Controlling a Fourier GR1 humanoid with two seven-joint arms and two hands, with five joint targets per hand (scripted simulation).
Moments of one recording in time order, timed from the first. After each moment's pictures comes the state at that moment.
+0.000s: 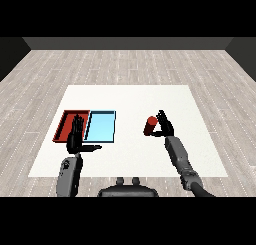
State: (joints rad) left arm -0.02 0.04 0.06 -1.60 0.10 -0.06 -0.41; right arm -0.57 -0.12 -0.19 -0.57 -0.16 0.27 -0.55
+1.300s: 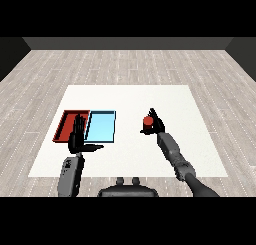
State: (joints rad) left arm -0.03 0.03 0.05 -1.61 0.08 -0.04 -0.41; right arm -0.75 -0.07 -0.20 -0.32 -0.13 0.24 -0.62
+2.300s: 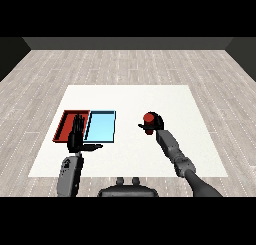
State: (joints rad) left arm -0.04 0.04 0.05 -1.61 0.08 -0.04 -0.39; right arm -0.82 -0.08 -0.20 -0.25 -0.08 -0.01 -0.61
